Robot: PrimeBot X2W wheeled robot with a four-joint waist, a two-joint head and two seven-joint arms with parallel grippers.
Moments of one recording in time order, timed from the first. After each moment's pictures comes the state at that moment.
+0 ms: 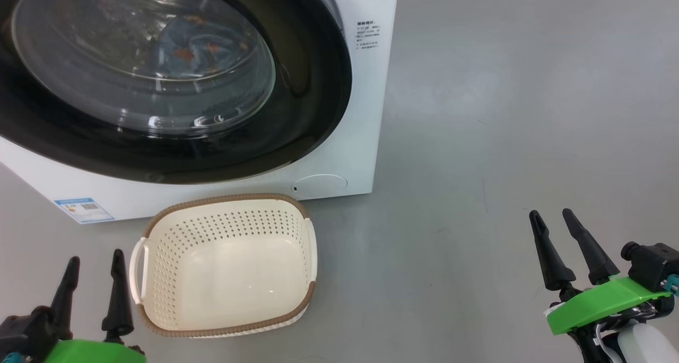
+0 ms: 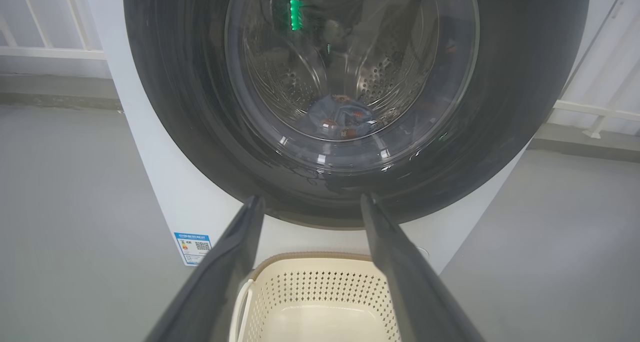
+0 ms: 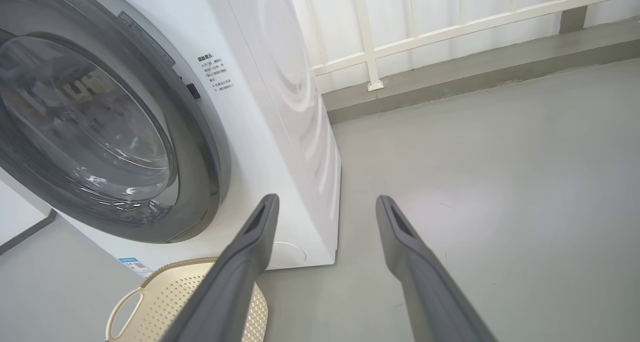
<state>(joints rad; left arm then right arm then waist) -0.04 0.16 0.06 0.17 -0.35 -0.13 -0.26 -0.18 -0.28 0.12 0.30 0.59 0.13 -0.26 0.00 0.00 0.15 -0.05</state>
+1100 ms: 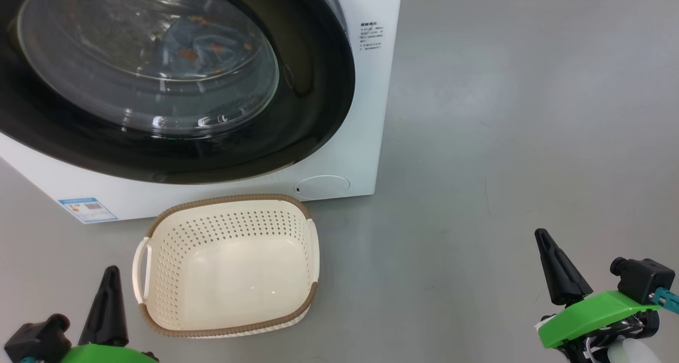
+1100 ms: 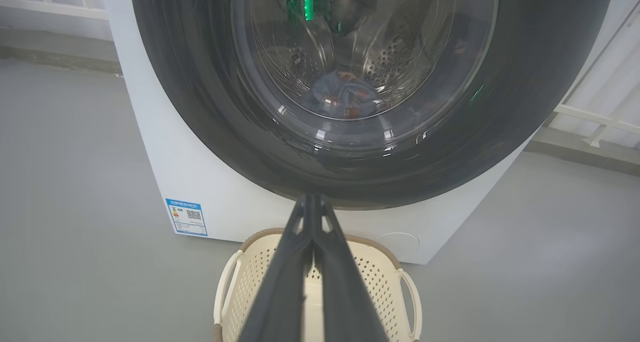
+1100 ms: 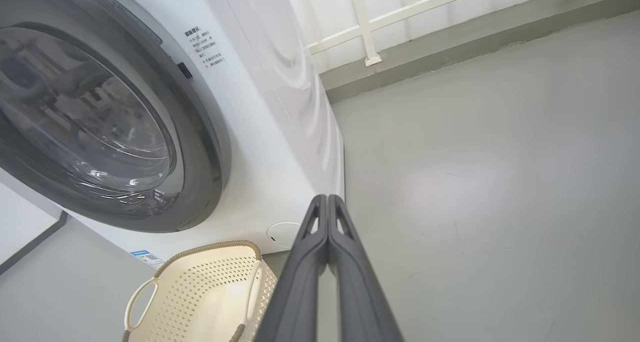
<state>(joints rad) -0.03 0.11 0.06 0.21 -0.38 -0.13 -0.24 -0.15 -0.24 0.12 0.34 0.62 0.13 -0.25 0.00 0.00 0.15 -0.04</state>
